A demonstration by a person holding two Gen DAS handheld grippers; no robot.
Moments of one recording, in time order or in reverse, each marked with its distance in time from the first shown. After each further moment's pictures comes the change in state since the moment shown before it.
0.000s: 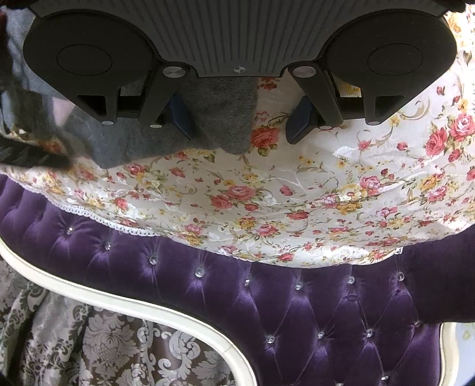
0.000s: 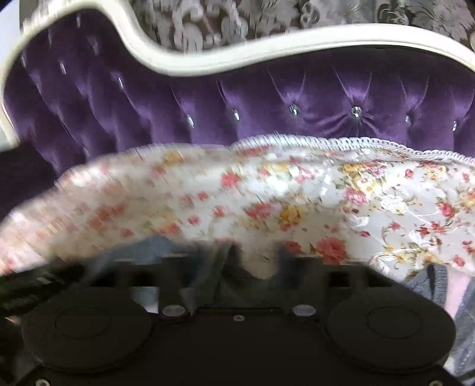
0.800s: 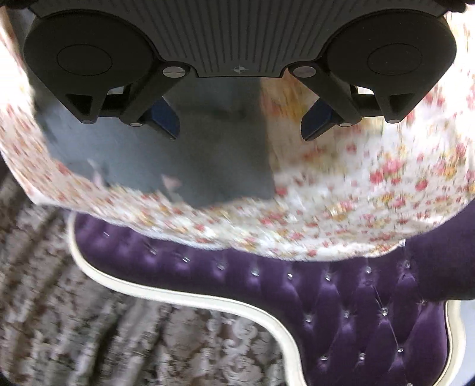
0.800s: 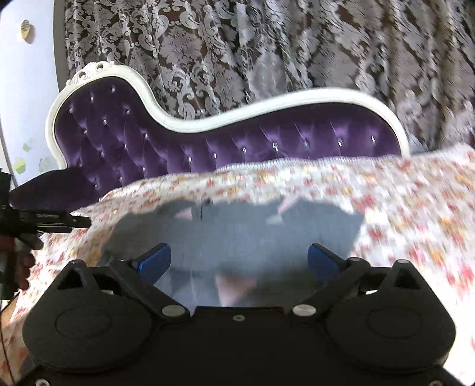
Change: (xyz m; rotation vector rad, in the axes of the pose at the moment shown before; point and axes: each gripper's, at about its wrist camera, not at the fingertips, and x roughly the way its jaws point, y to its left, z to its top) left arm -0.178 0.028 -0.031 0.113 0.065 -0.233; right arm -0.298 -0.025 -0.114 0.035 -0.145 -0.051
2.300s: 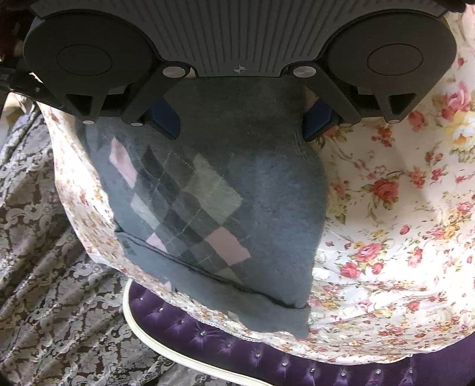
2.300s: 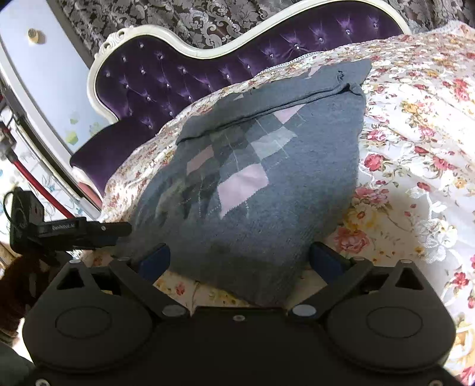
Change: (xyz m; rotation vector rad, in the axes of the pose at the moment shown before) left arm -0.085 -0.024 -0.144 -0.133 0.235 -0.219; right arm -0.105 0.021 -0.130 0.227 0.254 0.216
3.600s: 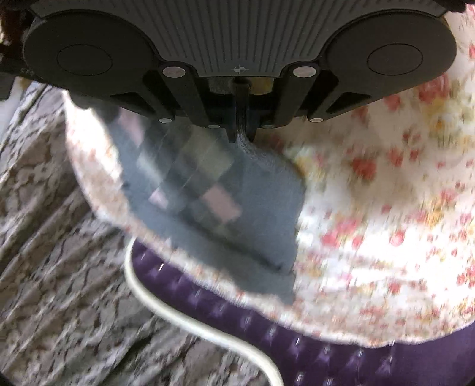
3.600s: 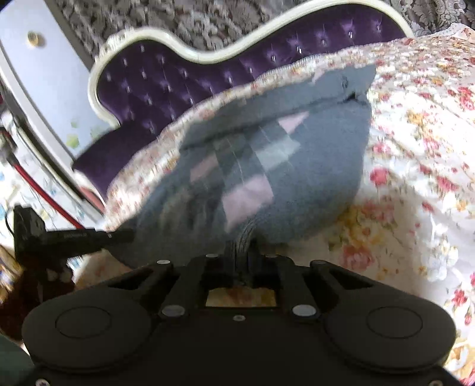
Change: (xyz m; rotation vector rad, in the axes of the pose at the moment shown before) left arm -0.030 0.016 0.012 -0.088 -0.175 -0.055; right arm -0.005 0.005 0.019 0.012 -0.023 0.007
